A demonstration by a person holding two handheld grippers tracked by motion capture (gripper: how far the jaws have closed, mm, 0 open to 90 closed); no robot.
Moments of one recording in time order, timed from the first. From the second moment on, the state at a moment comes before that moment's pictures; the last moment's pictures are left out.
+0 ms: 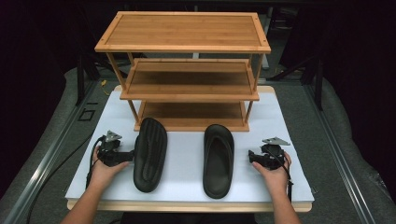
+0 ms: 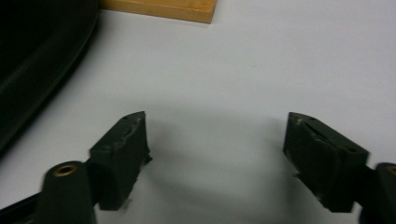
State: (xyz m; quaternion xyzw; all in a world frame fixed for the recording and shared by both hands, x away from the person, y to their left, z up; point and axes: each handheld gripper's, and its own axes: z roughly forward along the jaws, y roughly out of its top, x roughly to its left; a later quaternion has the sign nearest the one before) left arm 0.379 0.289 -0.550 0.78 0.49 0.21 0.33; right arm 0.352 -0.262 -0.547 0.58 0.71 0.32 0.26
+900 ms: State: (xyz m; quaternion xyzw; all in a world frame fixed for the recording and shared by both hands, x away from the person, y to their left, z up) left arm 0.347 0.286 -0.500 0.71 0.50 0.17 0.46; right arm 0.319 -0.243 -0.513 0.54 0.71 0.37 0.27
